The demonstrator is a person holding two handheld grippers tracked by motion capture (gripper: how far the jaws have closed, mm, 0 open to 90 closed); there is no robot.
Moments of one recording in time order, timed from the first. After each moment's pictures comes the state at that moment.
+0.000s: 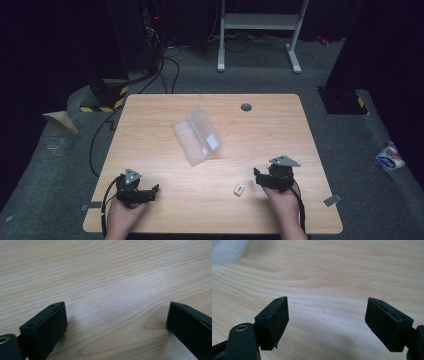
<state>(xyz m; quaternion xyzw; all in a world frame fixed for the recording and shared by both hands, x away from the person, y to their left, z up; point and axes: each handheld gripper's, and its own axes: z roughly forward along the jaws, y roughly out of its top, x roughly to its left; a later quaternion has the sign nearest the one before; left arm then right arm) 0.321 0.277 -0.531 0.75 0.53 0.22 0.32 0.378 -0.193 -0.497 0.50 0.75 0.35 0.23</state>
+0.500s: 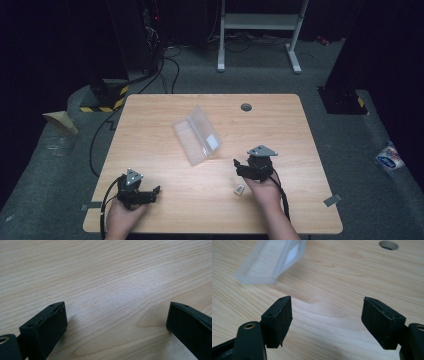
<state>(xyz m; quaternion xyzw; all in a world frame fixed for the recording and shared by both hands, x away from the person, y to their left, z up) 0.320 0.276 -0.531 0.76 0.52 0.22 0.32 0.401 -0.135 -0.483 0.44 0.78 0.39 0.22</state>
